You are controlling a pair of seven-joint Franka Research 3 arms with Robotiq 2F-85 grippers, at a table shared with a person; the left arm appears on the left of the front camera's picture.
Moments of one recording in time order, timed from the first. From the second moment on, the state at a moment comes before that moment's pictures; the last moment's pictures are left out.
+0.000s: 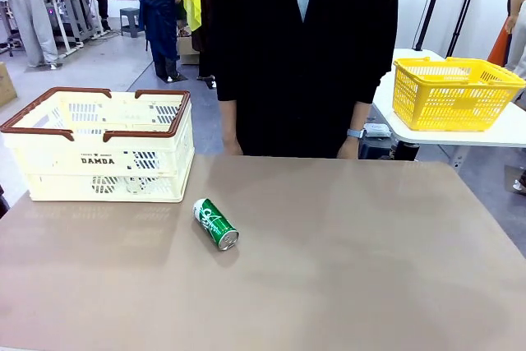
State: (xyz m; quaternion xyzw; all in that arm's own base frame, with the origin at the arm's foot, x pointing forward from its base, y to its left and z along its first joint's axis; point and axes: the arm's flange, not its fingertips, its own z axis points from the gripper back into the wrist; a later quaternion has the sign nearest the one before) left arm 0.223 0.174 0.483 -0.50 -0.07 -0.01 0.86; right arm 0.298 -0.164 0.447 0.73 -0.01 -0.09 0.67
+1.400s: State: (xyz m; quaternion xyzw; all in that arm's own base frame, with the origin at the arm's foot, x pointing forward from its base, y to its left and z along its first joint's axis) left arm 0.300 -0.301 0.518 -0.08 -0.07 0.05 0.99; right arm 0.298 -0.163 0.448 0.73 -0.01 -0.09 0.67
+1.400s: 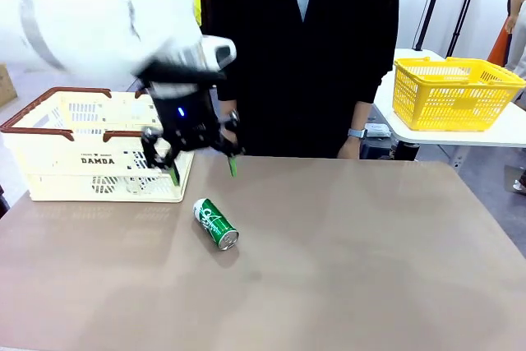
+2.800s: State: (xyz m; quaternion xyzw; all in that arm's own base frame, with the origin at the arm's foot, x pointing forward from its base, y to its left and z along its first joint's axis) left arm 0.361 -0.291 0.358 -0.04 -0.07 -0.04 1.00; right arm 0.298 -0.163 0.448 0.73 -0.01 -0.09 0.67
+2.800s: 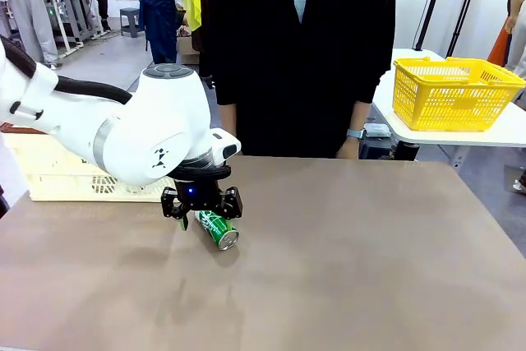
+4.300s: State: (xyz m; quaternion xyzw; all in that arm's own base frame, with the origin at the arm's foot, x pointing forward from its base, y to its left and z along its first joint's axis) left arm 0.430 -0.331 0.316 -0.01 -0.04 0.28 0.96; right arm 0.298 -0.163 0.448 0.73 -0.01 -0.09 0.67
